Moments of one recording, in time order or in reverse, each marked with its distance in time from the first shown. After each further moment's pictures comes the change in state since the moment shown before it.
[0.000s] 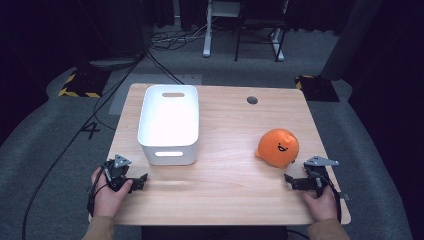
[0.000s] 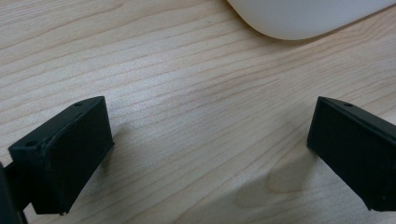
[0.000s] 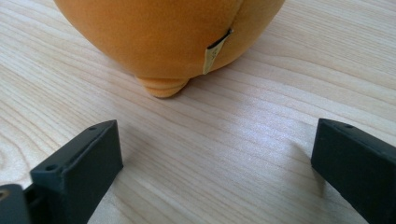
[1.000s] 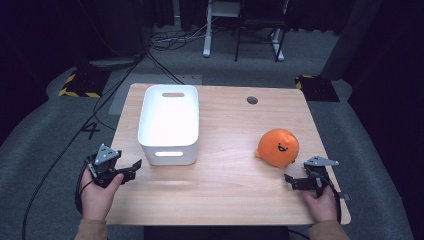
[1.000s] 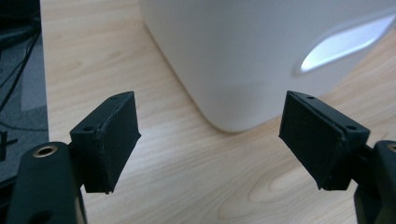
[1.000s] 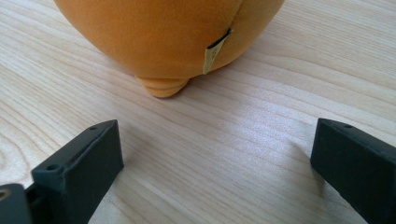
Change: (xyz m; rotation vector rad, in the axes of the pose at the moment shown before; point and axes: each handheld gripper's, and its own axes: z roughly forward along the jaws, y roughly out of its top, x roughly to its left) left arm -0.008 0.034 -0.070 -0.242 -0.034 -0.019; right arm 0.000 0.000 0.000 0.000 -0.001 -0.001
